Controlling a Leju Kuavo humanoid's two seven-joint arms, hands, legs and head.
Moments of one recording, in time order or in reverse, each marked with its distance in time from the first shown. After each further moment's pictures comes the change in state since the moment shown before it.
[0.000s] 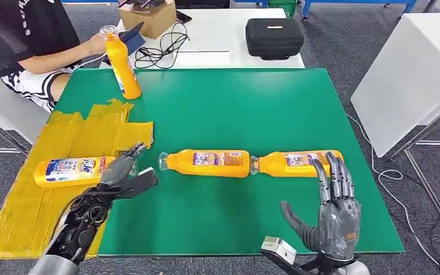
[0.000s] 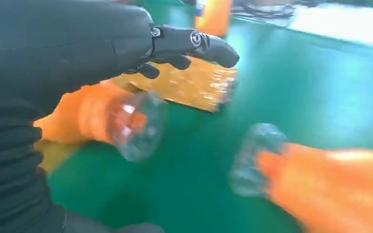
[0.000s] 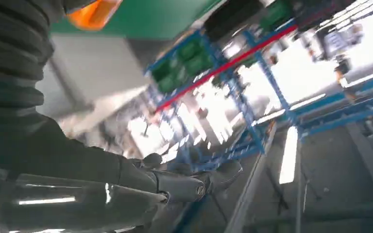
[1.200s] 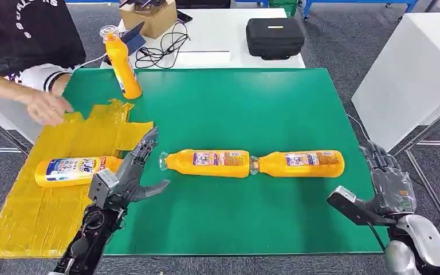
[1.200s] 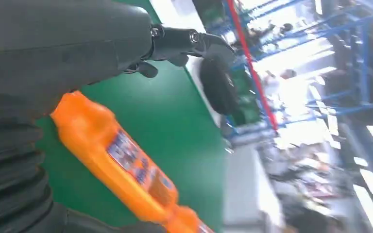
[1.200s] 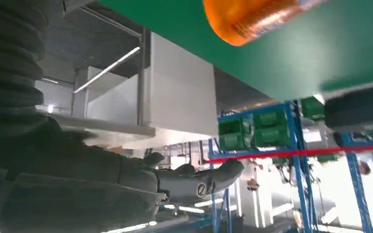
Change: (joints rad) left arm 0.089 -0.074 -0.054 -0.193 0.802 -0.259 -0.342; right arm -0.291 -0.308 -0.342 0.368 -0.199 0.522 -0.071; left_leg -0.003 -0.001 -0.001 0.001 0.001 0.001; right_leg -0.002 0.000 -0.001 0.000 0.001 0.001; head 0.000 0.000
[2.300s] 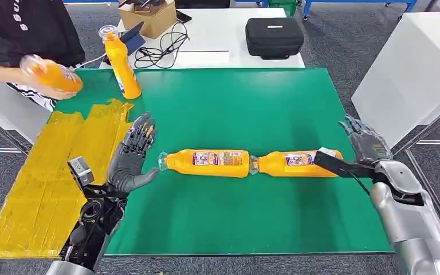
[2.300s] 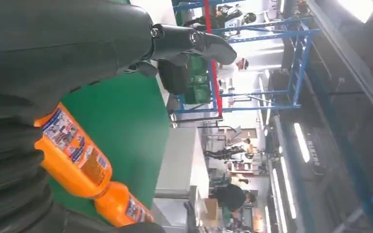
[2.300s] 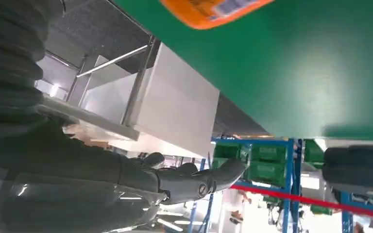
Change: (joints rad) left arm -0.074 -0.035 0.044 0.056 0.188 -0.172 -0.042; right arm -0.517 -0.060 0.301 0.613 0.077 0.030 0.037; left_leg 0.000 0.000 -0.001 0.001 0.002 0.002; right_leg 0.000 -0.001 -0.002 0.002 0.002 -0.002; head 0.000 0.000
